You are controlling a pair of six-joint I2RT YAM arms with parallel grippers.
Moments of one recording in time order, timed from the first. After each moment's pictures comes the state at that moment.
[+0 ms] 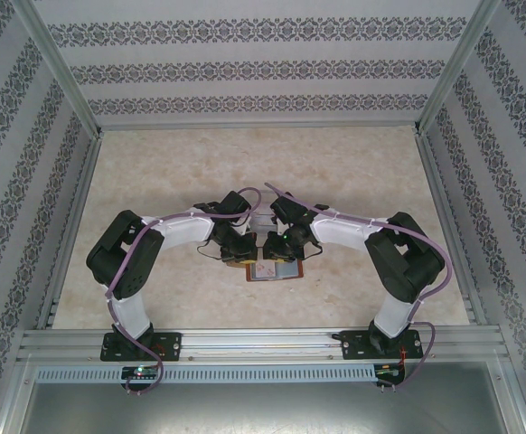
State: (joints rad) left arm -0.60 1.81 1.04 -0.51 0.50 -0.66; right arm 0.67 1.75 1.01 -0.52 -0.39 0.73
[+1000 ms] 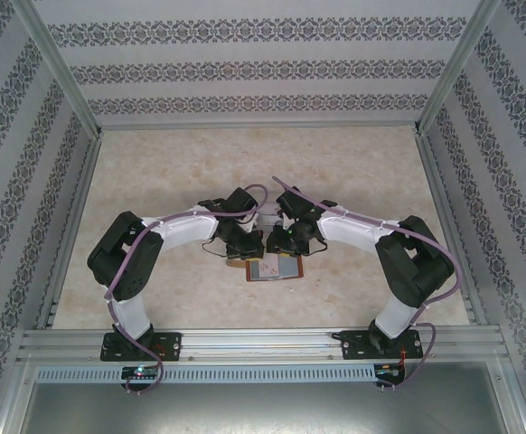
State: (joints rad) left arm -0.64 1.81 1.11 -0.55 0.50 -0.66; right arm 0.64 1.70 1.01 -0.55 -0.37 0.72
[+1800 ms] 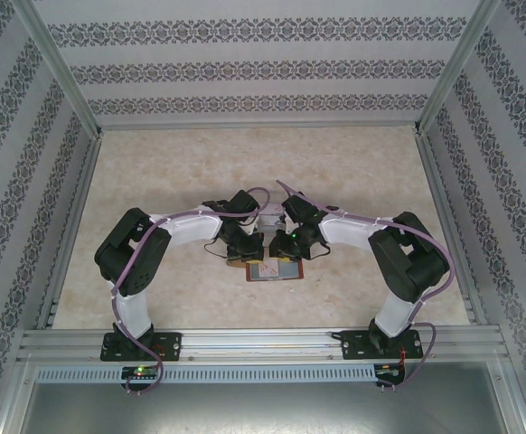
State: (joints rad) left arm -0.64 1.86 1.12 -0.55 0.50 -0.66; right arm 0.60 1.73 0.92 -0.42 -0.47 0.72
